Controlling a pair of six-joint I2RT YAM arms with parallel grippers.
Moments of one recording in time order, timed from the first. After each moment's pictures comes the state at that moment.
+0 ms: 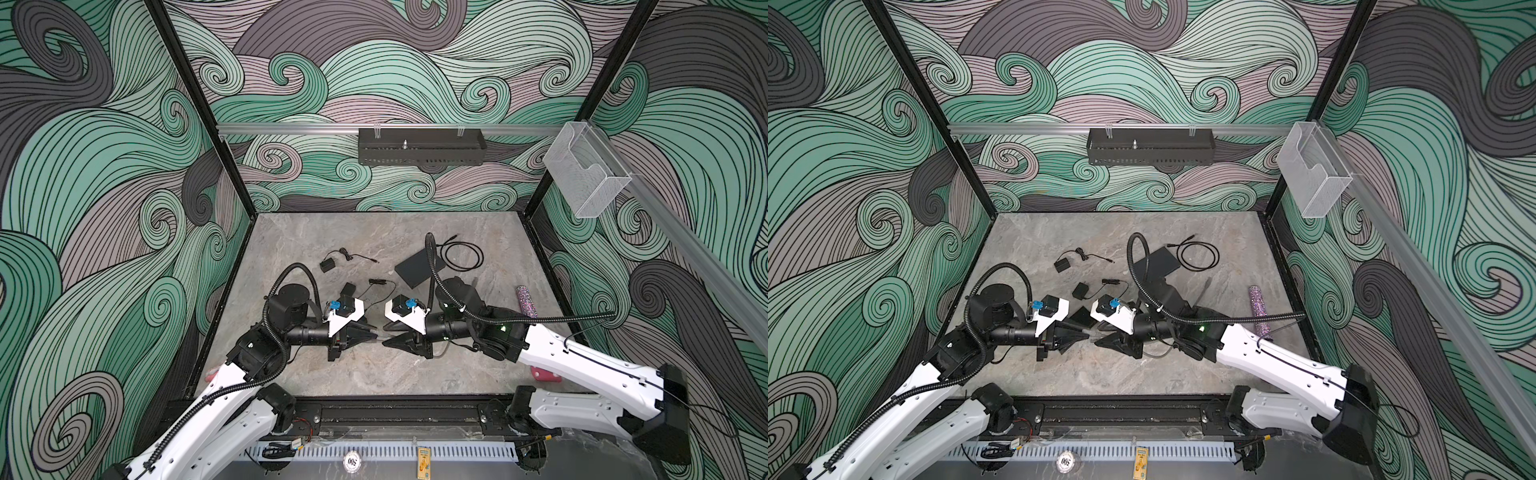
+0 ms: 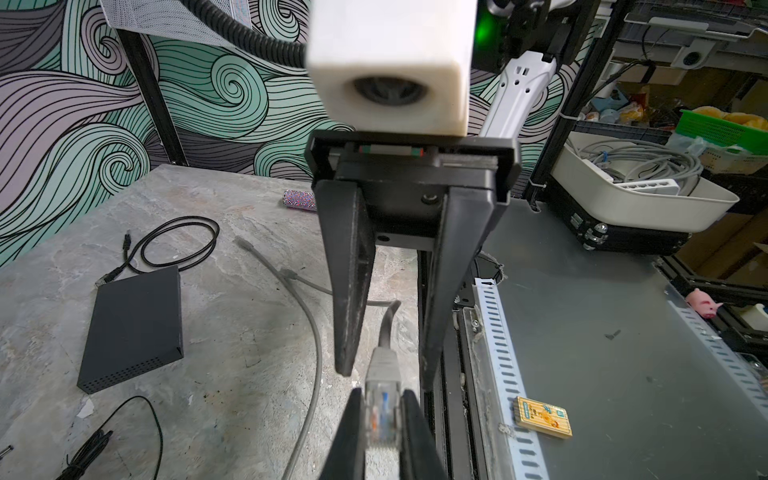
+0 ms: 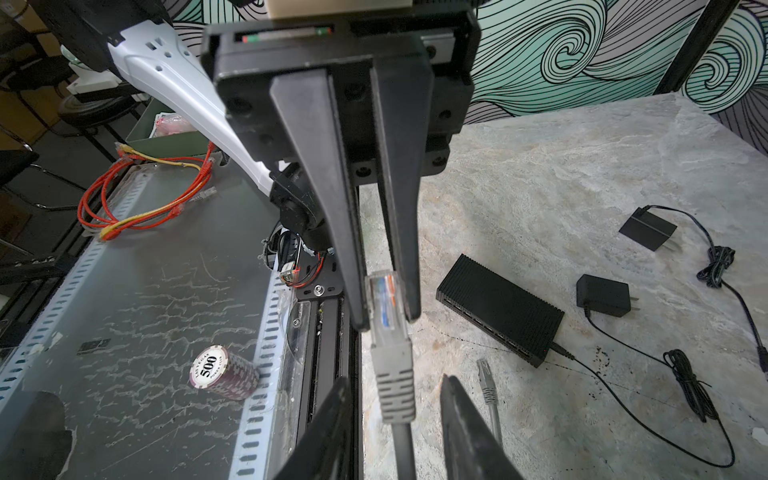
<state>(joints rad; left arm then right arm) -0.56 0.69 0.70 -0.41 0.87 0.25 1.02 1.13 0.96 -0.34 -0.49 -0.18</state>
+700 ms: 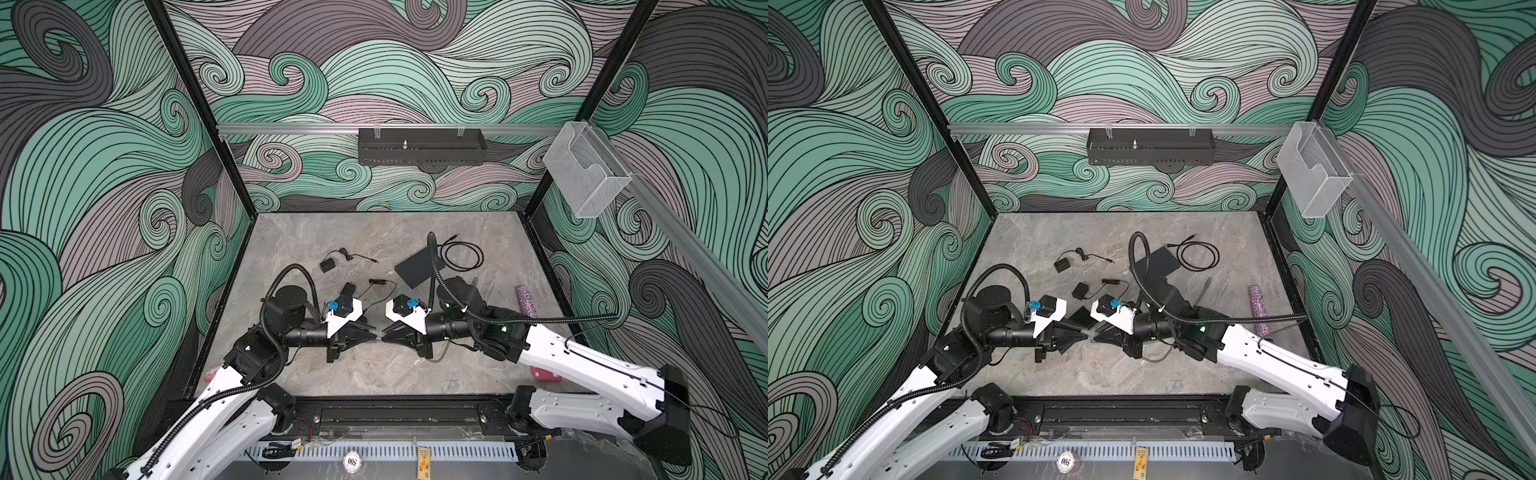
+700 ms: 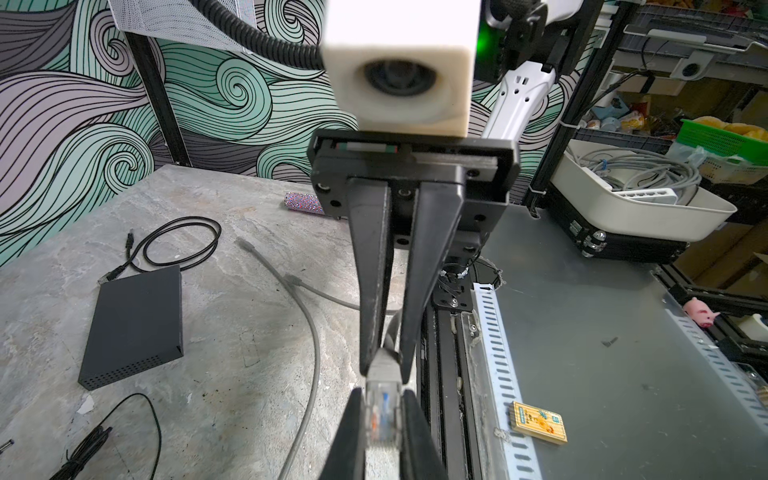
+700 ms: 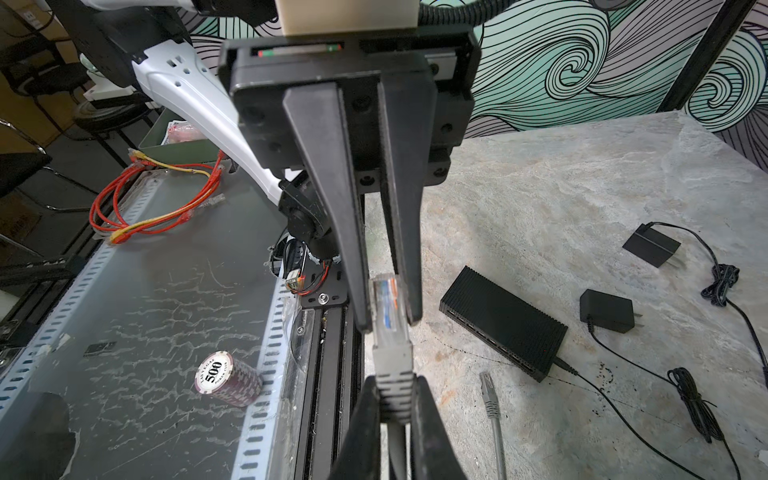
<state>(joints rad) -0.56 0.67 0.70 -0.41 0.86 0.22 1.02 1.12 0.95 -0.31 -0.51 -0.18</state>
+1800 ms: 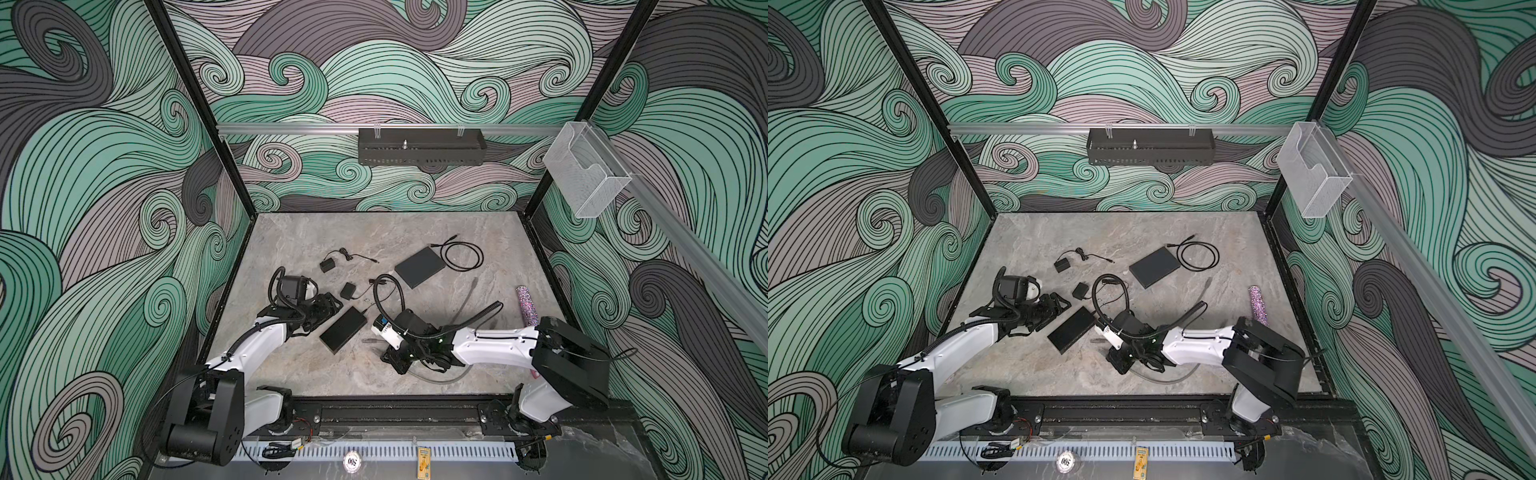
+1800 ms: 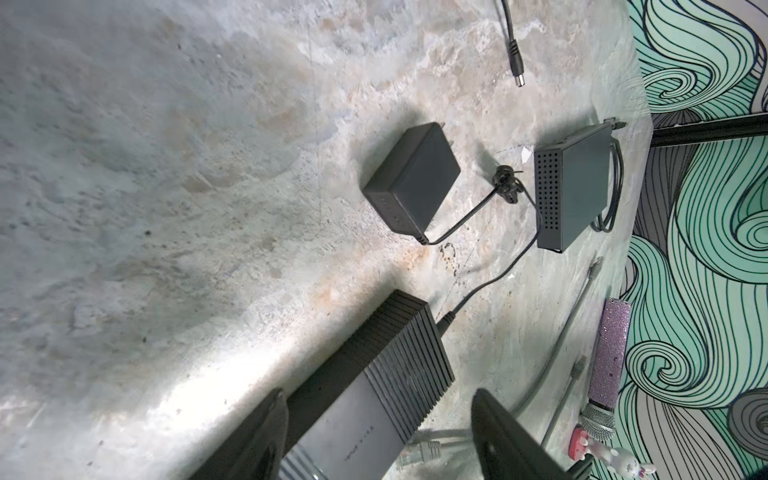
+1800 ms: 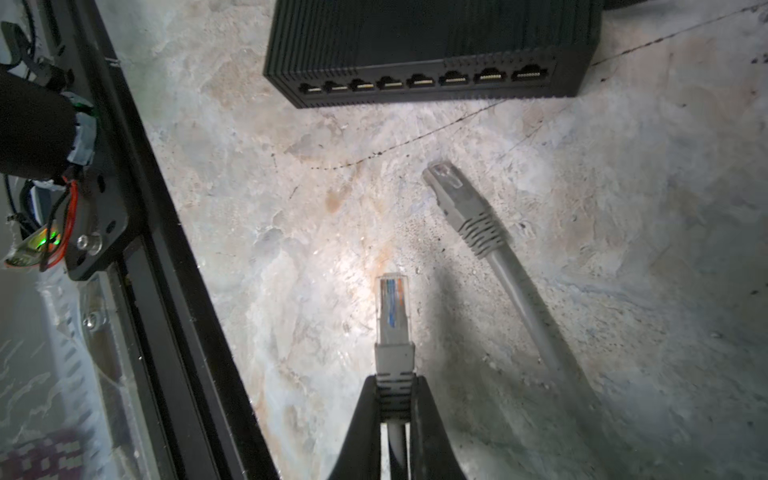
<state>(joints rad) -0.14 1.20 0.53 -0.27 0.40 -0.70 1.06 1.62 0.74 -0.05 -0.23 0.23</state>
